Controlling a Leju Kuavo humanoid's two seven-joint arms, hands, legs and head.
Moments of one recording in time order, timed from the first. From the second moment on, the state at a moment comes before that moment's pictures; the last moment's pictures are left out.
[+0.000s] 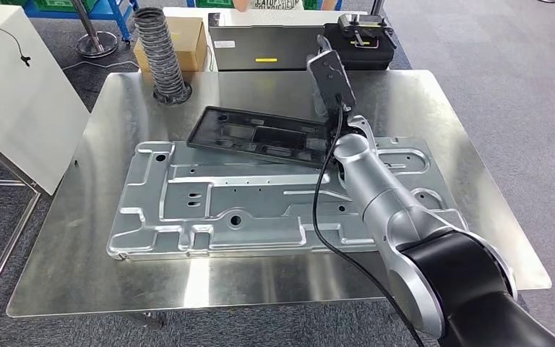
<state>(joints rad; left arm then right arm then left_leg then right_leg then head) -0.09 0.01 1.37 -0.23 -0.88 0.01 -0.48 -1.15 0.20 0.24 -0.41 0.29 -0.27 -0.46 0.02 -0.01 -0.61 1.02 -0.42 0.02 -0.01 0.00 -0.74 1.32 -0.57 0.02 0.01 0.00</state>
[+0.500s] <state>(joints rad) -0.06 -0.02 1.41 -0.23 -0.83 0.00 -0.48 -0.50 0.09 -0.08 -1.77 0.71 -0.70 -0.69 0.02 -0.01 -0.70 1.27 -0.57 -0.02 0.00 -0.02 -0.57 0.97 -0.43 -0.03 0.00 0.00</state>
